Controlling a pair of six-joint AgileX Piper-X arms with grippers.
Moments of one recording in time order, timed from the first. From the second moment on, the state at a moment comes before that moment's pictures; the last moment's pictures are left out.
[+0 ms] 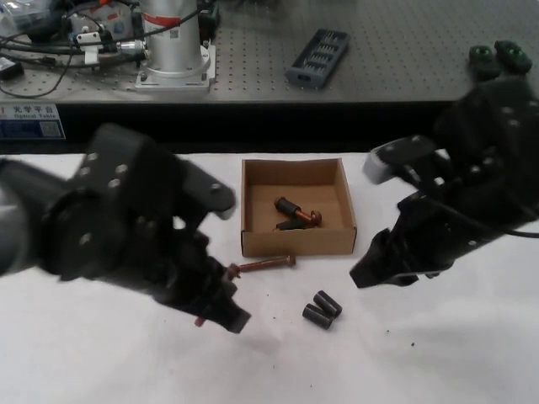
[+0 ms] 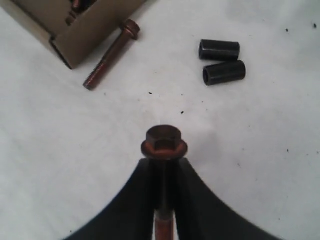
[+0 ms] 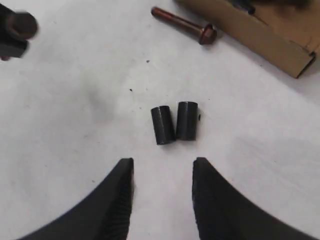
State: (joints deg) left arm -28.9 86.3 -48.6 23.1 14.1 10.4; right arm 30.5 94.9 -61.2 42.4 -18.3 -13.2
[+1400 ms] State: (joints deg) left arm -15.3 54.8 -27.6 2.6 14.7 -9.5; right arm 40.0 118.5 -83.2 53.9 1.2 -22.8
